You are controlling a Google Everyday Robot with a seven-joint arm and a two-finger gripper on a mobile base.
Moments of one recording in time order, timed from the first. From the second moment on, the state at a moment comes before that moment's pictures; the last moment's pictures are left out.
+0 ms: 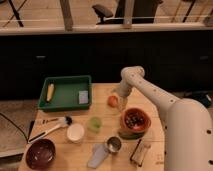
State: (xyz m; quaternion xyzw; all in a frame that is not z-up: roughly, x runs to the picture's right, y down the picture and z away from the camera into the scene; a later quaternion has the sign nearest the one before) arm 0.093 0.083 0.942 -0.29 -0.20 -0.15 0.93
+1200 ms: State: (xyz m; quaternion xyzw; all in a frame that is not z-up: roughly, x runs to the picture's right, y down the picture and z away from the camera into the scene) arm 0.093 0.084 0.945 -0.29 -0.20 -0.16 0.92
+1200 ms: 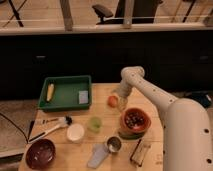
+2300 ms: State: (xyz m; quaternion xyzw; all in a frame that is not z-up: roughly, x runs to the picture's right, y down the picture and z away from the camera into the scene) arm 0.094 0.082 0.945 -0.30 -0.21 -0.17 0.91
